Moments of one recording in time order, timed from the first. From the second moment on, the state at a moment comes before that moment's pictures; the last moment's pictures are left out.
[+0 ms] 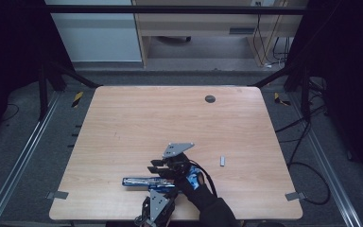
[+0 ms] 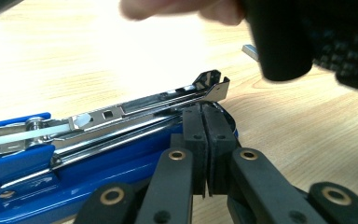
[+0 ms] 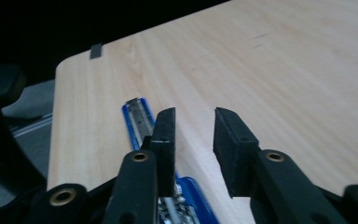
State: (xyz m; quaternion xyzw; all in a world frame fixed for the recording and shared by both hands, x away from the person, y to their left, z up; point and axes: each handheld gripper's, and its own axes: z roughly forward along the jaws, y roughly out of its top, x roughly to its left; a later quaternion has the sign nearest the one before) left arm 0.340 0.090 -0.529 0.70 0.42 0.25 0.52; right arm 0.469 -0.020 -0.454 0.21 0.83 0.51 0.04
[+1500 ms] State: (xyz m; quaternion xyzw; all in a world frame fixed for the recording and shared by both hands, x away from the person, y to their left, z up) left arm 0.444 0.215 -0.414 0.75 0.38 0.26 0.47; right arm 0.459 -0.211 -0.456 0.41 0.77 0.45 0.19
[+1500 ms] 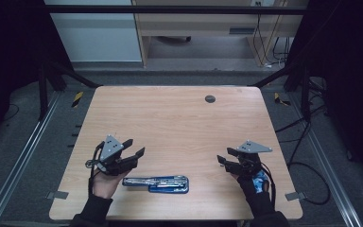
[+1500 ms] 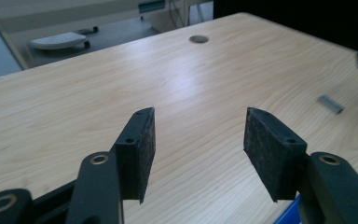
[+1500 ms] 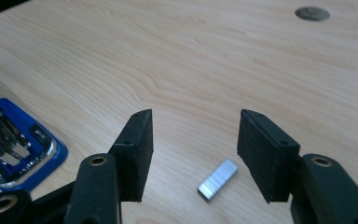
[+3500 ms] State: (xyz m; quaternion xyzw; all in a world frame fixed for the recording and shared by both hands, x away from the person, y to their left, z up) left arm 0.444 0.302 -0.469 0.76 0.45 0.28 0.37; right arm 0.494 -0.196 -0.488 0.48 0.81 0.31 0.15
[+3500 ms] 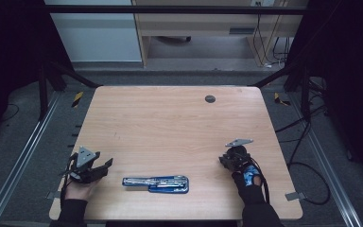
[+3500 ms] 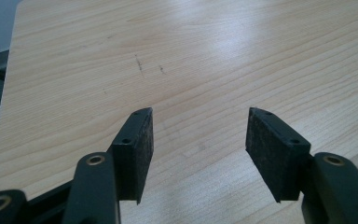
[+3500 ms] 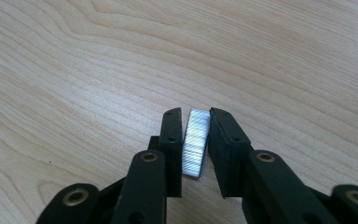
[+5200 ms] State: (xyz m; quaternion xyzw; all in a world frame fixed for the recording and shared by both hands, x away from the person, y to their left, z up) left arm 0.446 0.297 -0.471 0.77 0.45 0.29 0.34; right arm 0.509 -0.189 -0.480 0.47 0.83 0.25 0.13
